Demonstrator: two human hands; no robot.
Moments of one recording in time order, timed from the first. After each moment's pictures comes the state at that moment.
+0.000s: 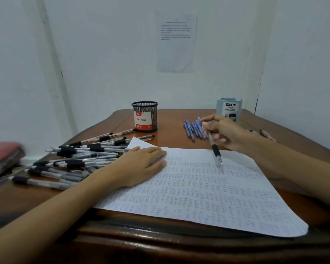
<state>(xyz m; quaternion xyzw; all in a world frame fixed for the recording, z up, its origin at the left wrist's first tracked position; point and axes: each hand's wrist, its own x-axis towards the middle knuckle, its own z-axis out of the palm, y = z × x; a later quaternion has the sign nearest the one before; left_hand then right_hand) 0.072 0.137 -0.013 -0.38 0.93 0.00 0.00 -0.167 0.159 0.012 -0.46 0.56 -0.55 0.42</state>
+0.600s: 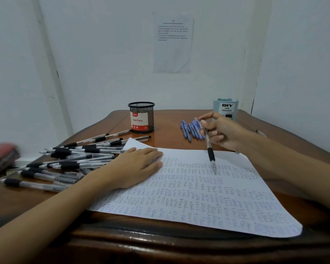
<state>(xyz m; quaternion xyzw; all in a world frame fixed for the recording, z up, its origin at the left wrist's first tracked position) 0.072 0.135 -0.014 -0.38 0.93 0.00 0.01 -0.167 0.165 0.019 -0.43 0.52 -0.58 0.45</state>
